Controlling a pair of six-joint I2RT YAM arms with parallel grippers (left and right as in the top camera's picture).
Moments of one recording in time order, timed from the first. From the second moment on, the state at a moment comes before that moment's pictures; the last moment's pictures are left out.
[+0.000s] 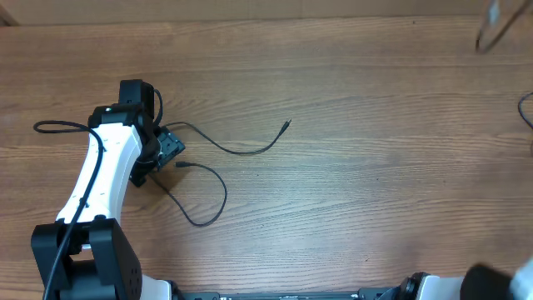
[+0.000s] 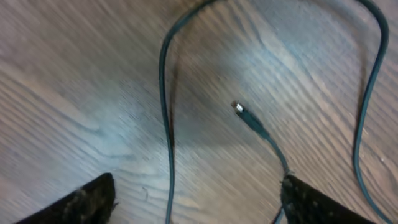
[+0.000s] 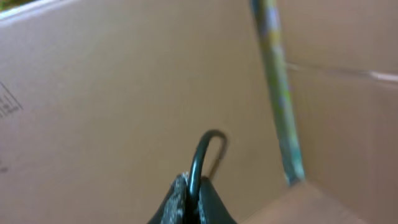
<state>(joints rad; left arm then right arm) 0.06 1.64 1.22 -1.06 -0.09 -0.73 -0.42 1.55 2.12 -0.58 -0.03 0.35</state>
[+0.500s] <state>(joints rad) 0.06 1.64 1.22 -1.07 -0.05 -0.73 -0.42 1.99 2.13 -0.50 -0.23 0.30</state>
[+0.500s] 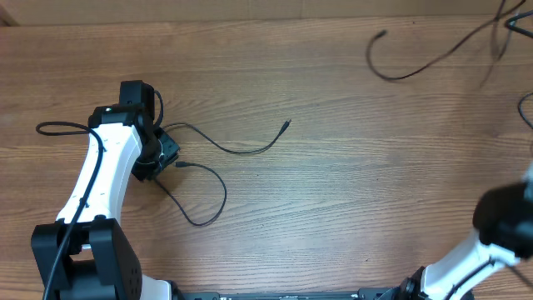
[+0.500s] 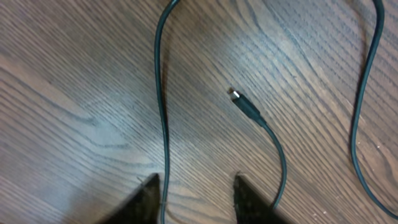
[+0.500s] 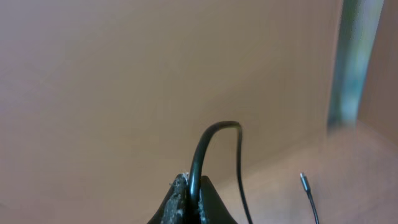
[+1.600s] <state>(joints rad) -0.07 1.64 1.23 -0.99 0.17 -0.42 -0.19 1.74 2.16 -1.34 -0.33 0.36</state>
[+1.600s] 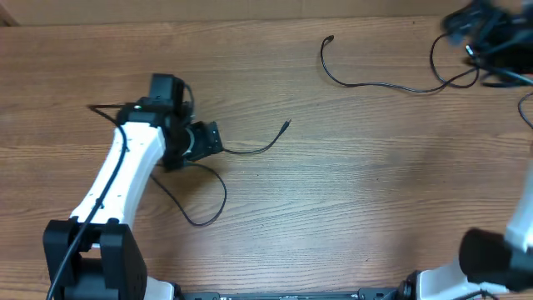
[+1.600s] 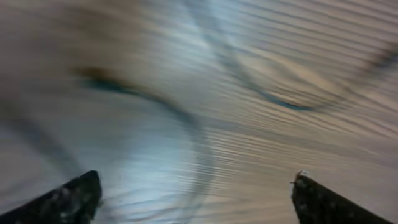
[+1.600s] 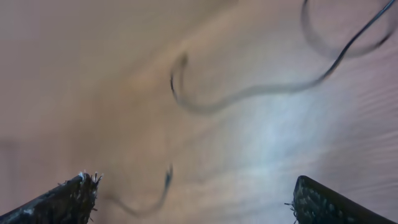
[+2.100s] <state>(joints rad) 0.02 1.68 1.21 -0.77 -0.32 -0.36 0.13 1.81 1.94 -1.34 -0.33 0.31</state>
